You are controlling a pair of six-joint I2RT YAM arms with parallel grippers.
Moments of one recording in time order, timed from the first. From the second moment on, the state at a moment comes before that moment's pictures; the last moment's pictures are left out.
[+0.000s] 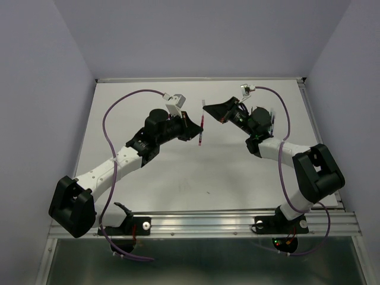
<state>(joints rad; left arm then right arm) -0.63 1.27 0.89 0.14 0.28 -0.56 0.43 1.60 0.83 1.04 -0.44 0.98</state>
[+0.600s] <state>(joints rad) -0.63 1.27 0.89 0.14 0.28 -0.56 0.45 1.60 0.83 1.04 -0.47 0.99</state>
